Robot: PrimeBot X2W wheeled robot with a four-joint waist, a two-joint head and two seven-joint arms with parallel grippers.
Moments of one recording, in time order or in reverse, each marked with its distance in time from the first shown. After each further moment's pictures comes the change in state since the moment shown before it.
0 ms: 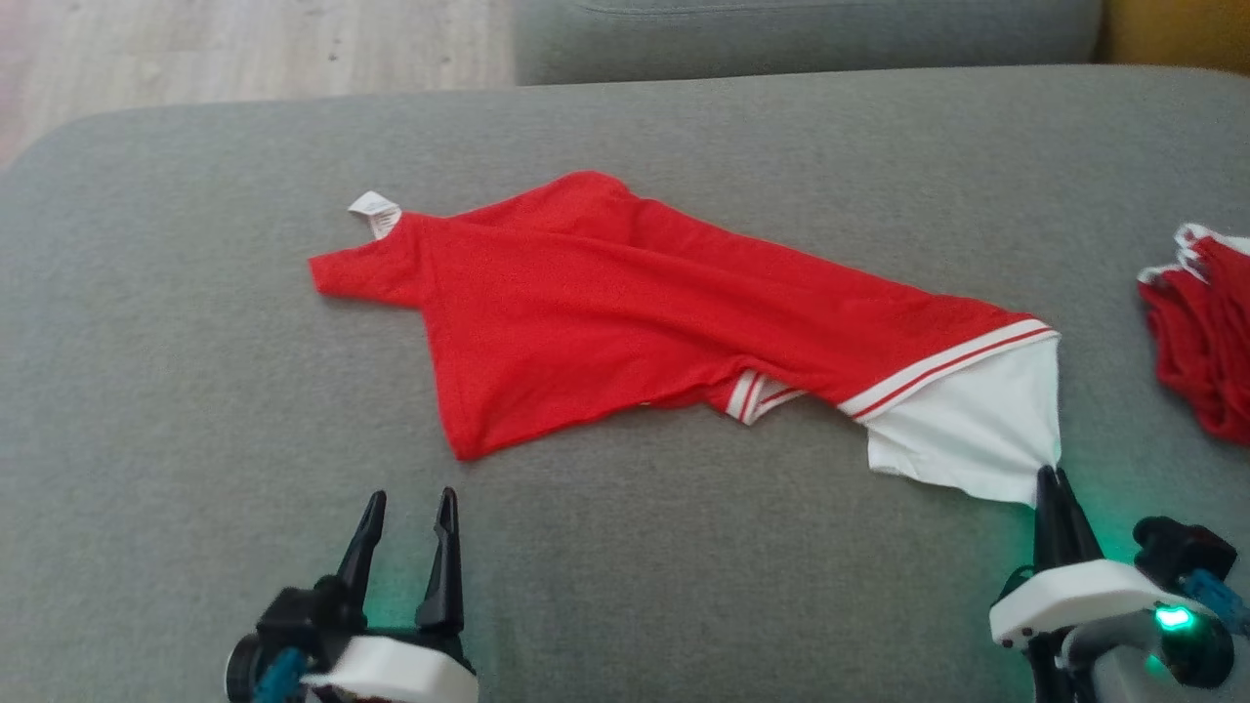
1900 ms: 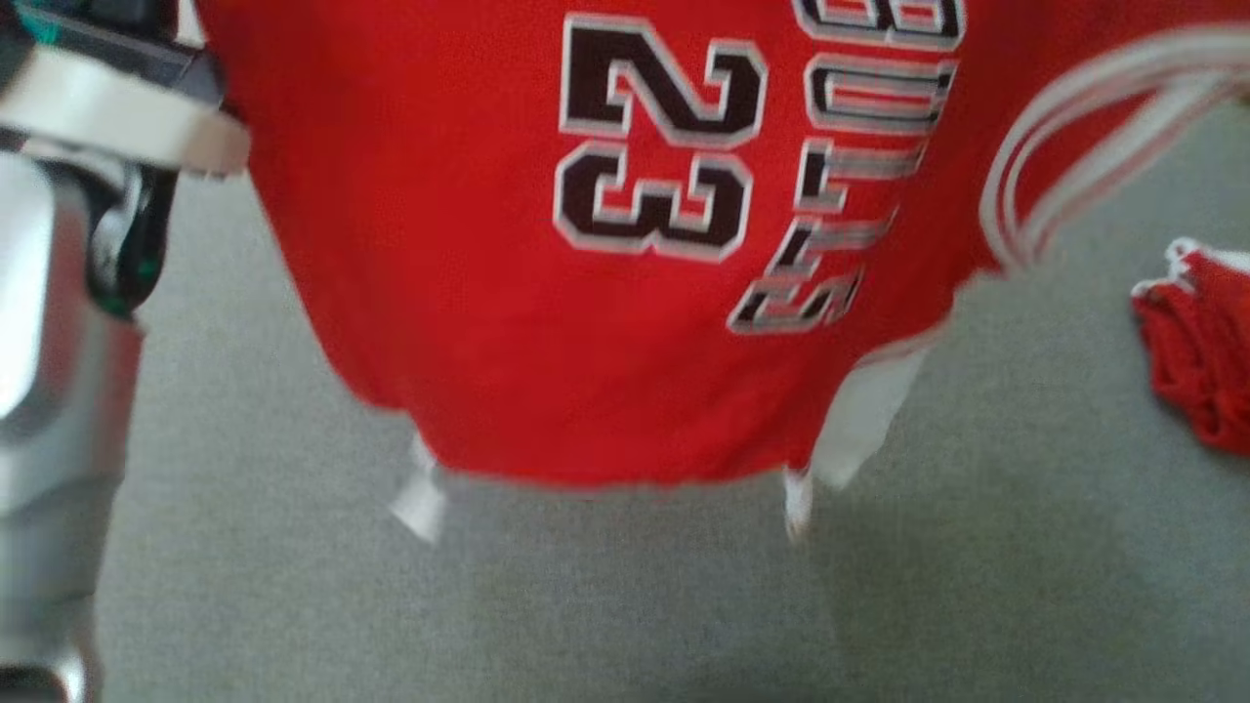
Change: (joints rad) left arm -0.809 0.360 -0.067 -0.160 -0.059 -0.073 0.235; right arm -0.719 -0.337 0.182 -0.529 0.207 0.000 0.336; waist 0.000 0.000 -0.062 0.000
